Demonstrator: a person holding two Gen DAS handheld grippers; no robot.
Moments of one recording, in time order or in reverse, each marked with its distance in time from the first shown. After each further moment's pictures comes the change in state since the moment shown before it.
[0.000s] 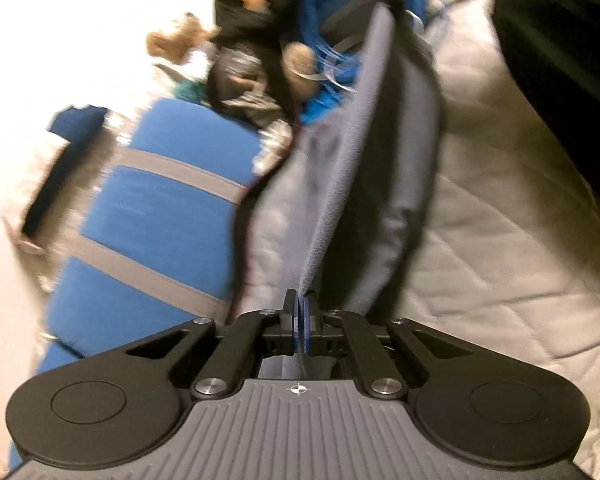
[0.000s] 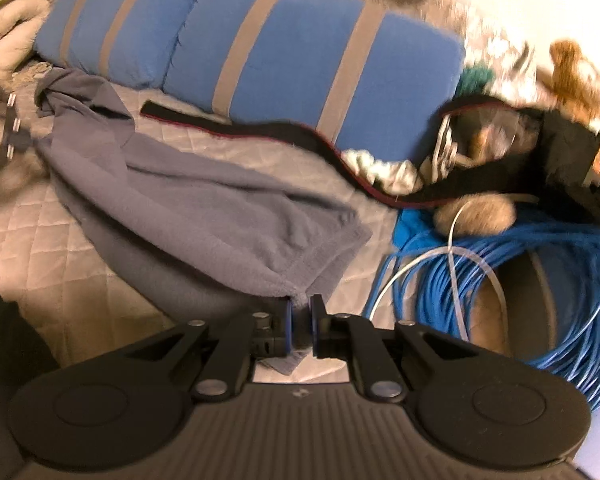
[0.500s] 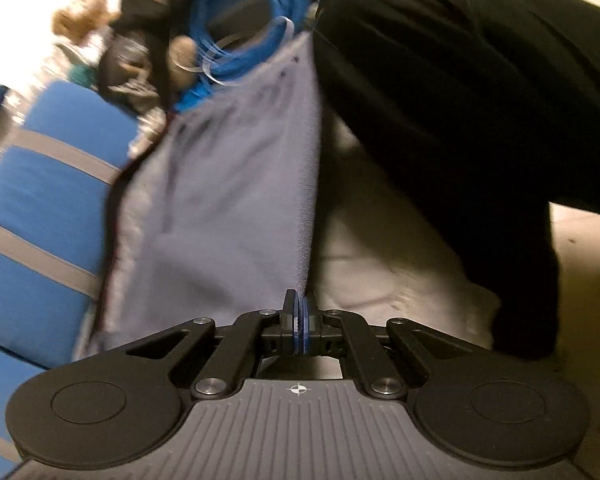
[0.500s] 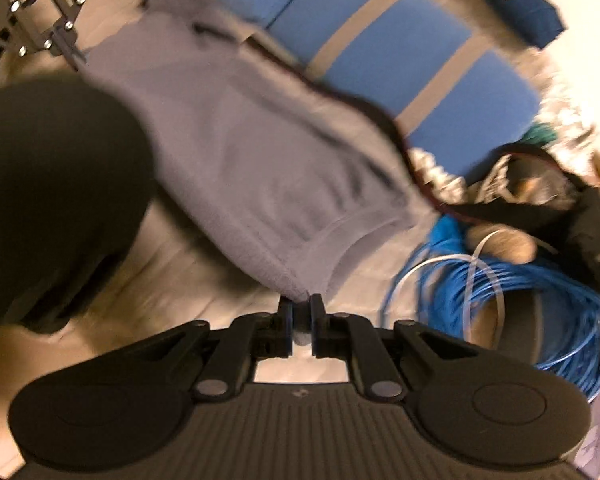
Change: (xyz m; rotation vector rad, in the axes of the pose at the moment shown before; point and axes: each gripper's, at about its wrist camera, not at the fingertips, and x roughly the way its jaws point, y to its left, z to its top) left arm -0.050 -0.049 -0.015 0.010 0.068 -0.452; right arm -0.027 0.060 -0.057 -0.354 0.135 0.092
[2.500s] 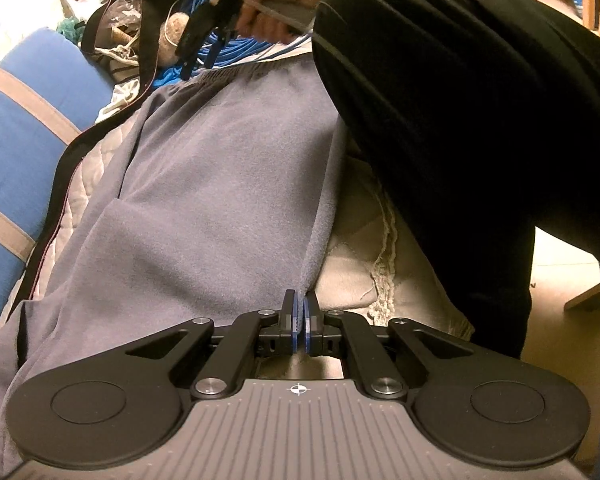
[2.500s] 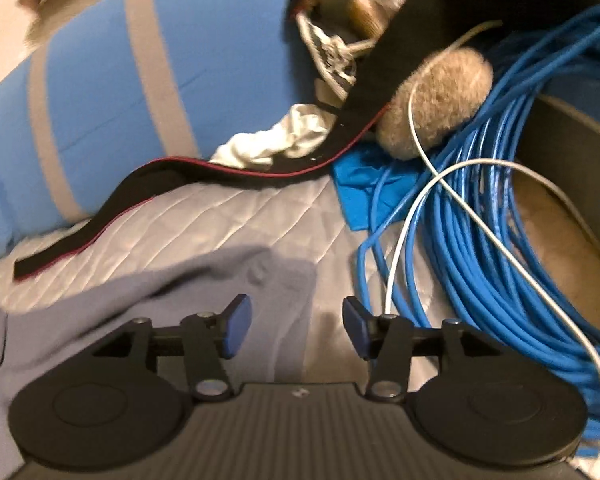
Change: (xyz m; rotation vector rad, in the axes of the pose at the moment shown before) left arm 0.026 0.016 -0.023 -0.172 -0.081 -0.159; right arm 0.198 -0.180 0.019 1.090 -0.066 -0.047
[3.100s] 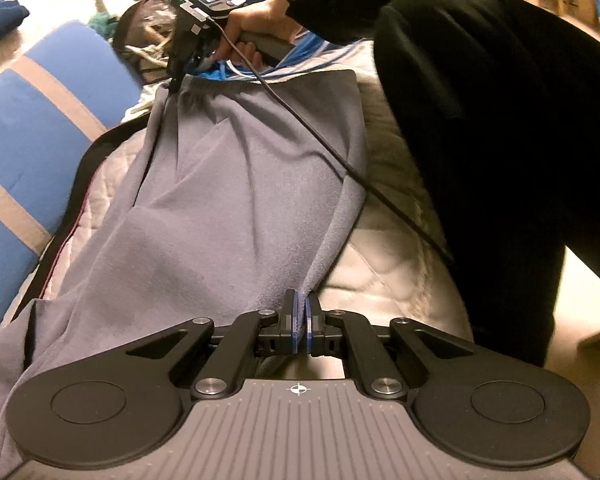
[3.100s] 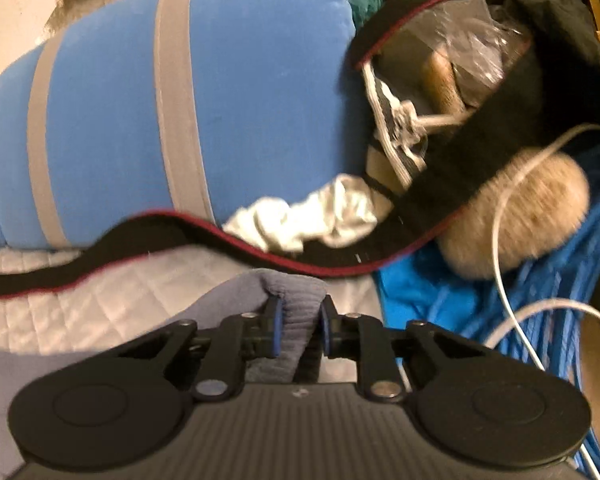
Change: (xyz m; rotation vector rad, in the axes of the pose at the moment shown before) left arm 0.009 0.005 0.016 -0.091 -0.033 0.072; right arm 0.054 0.027 0.055 -0.165 -0.137 -0.022
